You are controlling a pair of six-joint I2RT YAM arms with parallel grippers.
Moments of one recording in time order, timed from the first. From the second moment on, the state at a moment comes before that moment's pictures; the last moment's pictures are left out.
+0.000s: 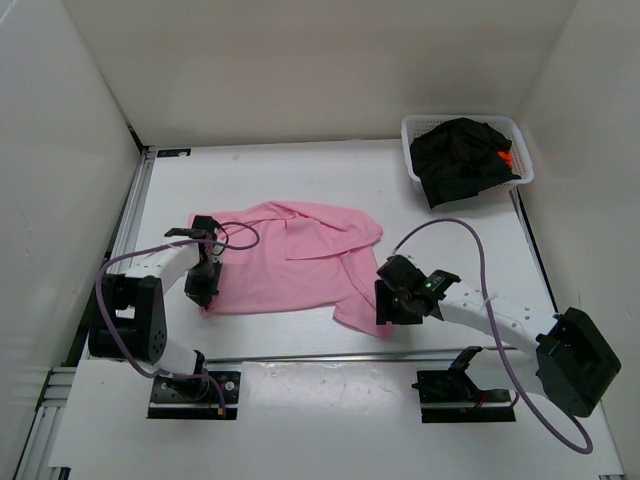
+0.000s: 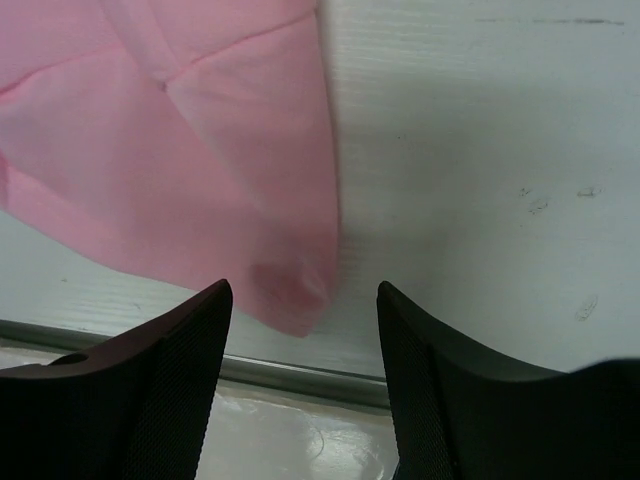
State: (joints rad) left arm -0.11 1.49 0.82 -0.88 -0.14 0.00; right arm 0.81 1.18 0.62 -0.63 0.09 0.69
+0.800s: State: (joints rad) left arm -0.02 1.97 2.15 -1.03 -0.07 0.00; right arm 0.29 1.81 1.93 -0.55 -0.37 0.54
